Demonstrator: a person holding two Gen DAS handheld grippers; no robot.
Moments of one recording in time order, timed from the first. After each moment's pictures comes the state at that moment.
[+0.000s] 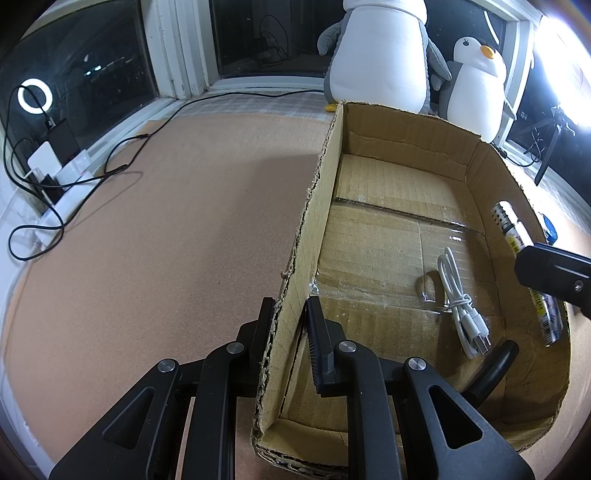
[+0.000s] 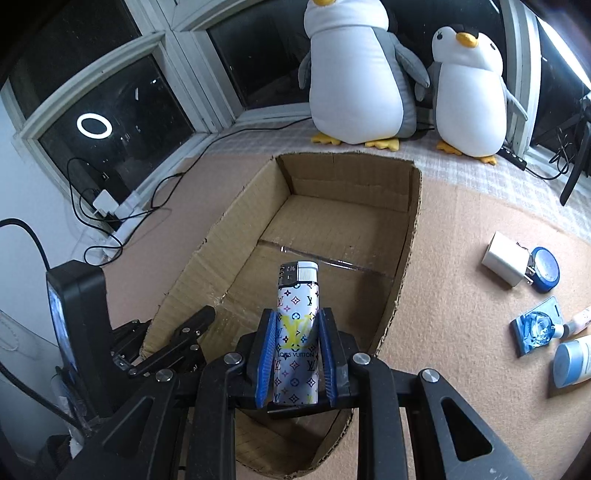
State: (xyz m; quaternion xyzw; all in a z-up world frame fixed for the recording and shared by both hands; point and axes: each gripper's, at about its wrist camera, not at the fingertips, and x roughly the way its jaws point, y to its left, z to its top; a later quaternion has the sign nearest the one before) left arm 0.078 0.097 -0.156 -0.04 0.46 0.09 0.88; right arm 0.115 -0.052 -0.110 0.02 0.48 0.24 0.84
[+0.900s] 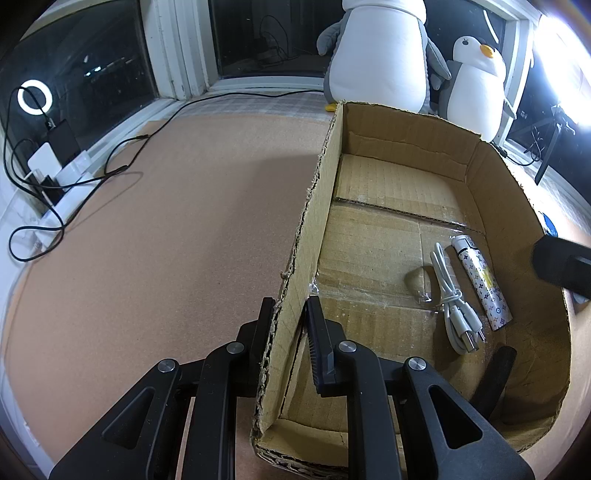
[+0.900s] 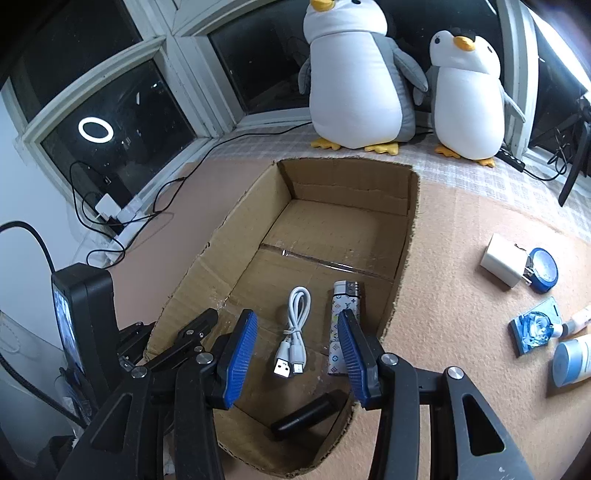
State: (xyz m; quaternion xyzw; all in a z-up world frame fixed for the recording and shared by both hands) left arm 0.078 0.097 -0.157 -0.04 0.46 0.09 0.88; right arm 0.112 -0.057 -0.104 0.03 0.47 0.24 0.85
